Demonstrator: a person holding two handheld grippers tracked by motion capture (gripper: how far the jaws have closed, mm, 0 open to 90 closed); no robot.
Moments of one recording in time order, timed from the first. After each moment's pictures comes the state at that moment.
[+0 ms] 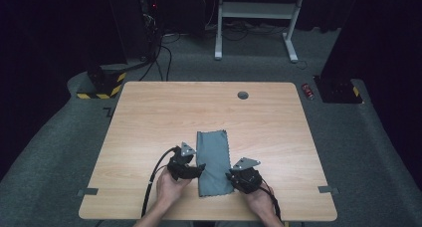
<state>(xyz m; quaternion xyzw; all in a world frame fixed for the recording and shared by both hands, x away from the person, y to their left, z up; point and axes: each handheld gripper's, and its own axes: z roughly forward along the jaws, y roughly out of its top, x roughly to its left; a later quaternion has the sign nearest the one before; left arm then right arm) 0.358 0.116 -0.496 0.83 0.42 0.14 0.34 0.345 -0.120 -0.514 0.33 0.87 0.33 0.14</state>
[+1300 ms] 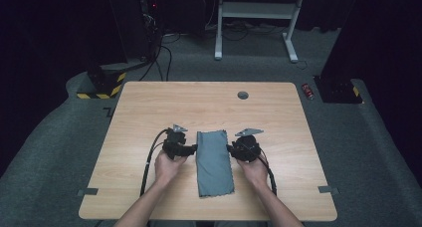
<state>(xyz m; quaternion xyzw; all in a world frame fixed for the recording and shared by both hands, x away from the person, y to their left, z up) 0.439 0.147 -0.498 0.78 0.50 0.13 0.34 0.435 -0.118 -0.494 0.43 0.82 0.36 0.13</state>
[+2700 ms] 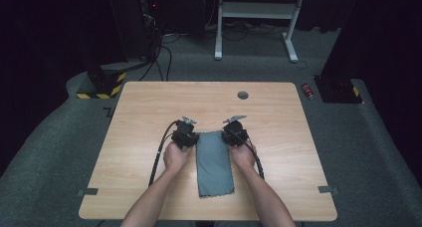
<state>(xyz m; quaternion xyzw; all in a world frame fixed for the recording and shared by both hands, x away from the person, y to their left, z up) 0.478 0.124 -0.508 0.80 0.49 0.14 0.31 0.492 -0.083 -0.510 0.44 0.83 0.31 0.14</state>
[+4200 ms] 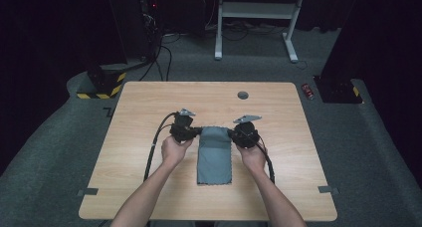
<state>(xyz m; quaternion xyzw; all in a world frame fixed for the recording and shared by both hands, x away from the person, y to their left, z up) 0.468 0.131 -0.465 0.80 0.45 0.10 0.38 0.461 -0.113 -0.472 0.42 0.82 0.37 0.15</state>
